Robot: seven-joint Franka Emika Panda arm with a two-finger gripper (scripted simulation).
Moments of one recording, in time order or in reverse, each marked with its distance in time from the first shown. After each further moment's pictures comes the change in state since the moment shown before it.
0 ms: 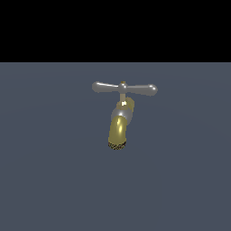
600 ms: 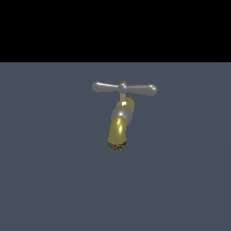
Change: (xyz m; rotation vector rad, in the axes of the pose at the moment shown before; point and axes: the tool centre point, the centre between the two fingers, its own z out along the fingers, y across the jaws) arm 0.010 -0.002 0.001 0.018 -0.004 0.035
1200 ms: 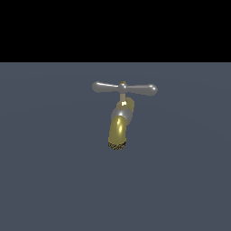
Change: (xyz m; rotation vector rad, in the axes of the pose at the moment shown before) arm 0.051 -0.014 0.014 0.091 -0.034 0.184
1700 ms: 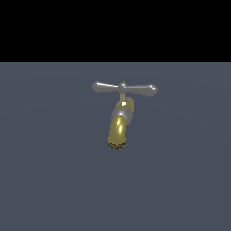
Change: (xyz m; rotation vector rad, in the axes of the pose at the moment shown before) arm 0.062 -0.026 0.031 0.070 -0.056 0.269
